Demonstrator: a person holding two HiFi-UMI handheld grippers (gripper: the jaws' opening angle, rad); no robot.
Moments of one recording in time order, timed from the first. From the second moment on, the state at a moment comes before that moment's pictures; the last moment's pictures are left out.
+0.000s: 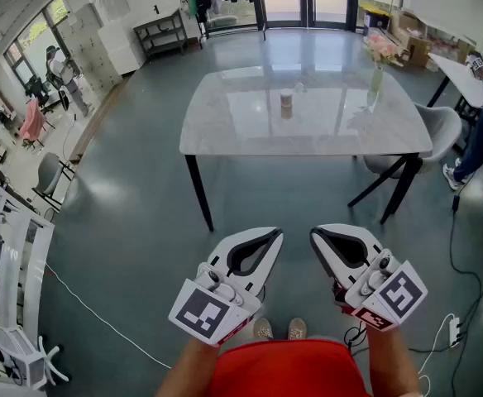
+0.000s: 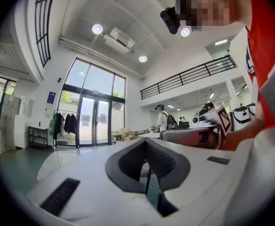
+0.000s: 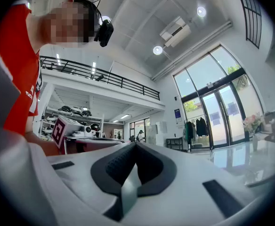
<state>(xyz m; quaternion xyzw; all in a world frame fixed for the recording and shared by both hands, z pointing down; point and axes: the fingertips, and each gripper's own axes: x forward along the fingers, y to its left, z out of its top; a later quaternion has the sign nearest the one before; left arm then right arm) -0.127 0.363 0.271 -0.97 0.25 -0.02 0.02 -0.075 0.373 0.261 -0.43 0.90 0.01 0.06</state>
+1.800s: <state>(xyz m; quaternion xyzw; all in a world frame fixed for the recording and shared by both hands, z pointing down) -0.079 0.158 0.281 -0.95 0.30 0.02 0.06 0.030 0.192 0.288 -0.42 0.90 -0.03 0.09</state>
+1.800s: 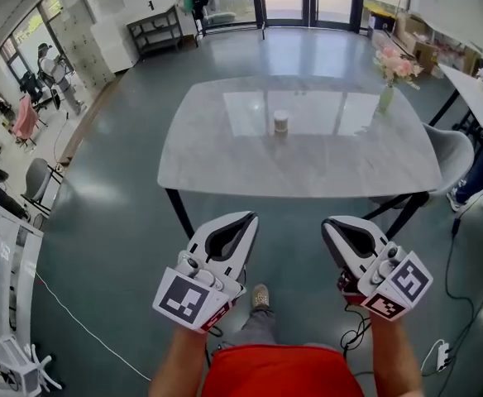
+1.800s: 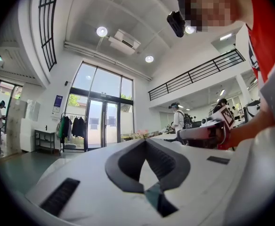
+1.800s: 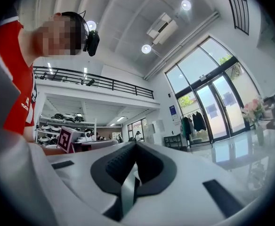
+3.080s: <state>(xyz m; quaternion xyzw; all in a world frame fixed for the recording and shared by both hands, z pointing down) -0.025 -0.164 0.342 -0.97 0.24 -0.06 0.02 0.109 -0.137 0.328 -0.46 0.89 -0.06 0.01</state>
